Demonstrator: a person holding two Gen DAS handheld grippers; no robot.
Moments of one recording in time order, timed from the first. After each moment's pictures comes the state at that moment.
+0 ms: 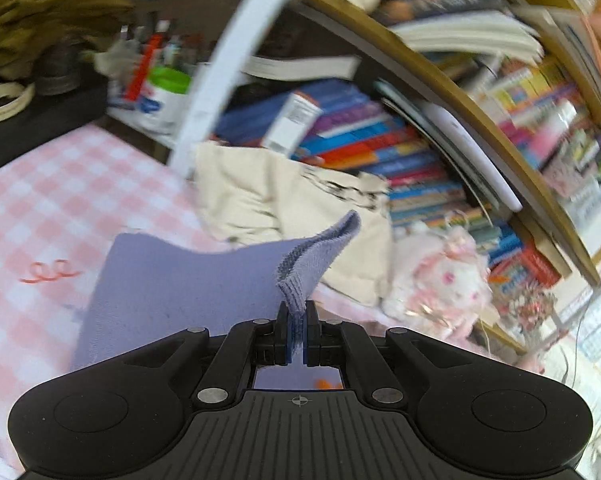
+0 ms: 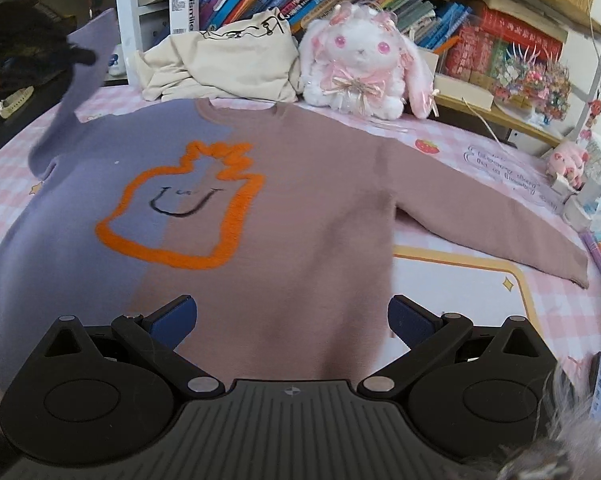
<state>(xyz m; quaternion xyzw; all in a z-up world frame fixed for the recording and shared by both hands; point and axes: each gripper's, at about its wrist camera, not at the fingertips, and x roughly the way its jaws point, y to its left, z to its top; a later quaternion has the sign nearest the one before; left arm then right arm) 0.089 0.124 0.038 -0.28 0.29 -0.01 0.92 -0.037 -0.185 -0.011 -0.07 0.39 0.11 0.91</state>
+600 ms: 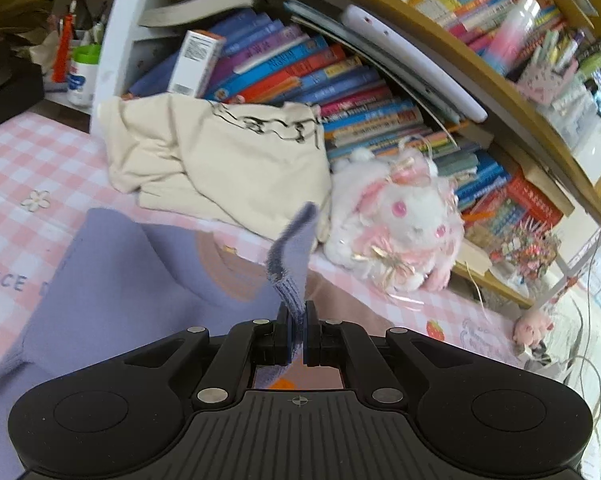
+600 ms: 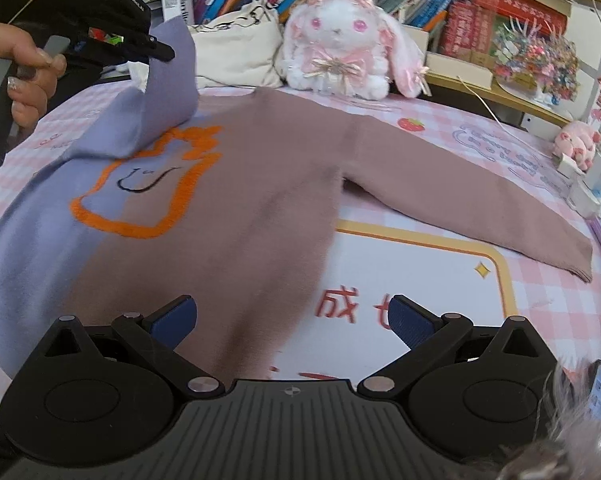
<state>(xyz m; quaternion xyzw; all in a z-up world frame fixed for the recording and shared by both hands) 0.125 -0.003 0.023 -0.22 0.33 -0.02 0.92 -0.030 -0.257 -0.022 -0.05 0.40 0.15 0.90</state>
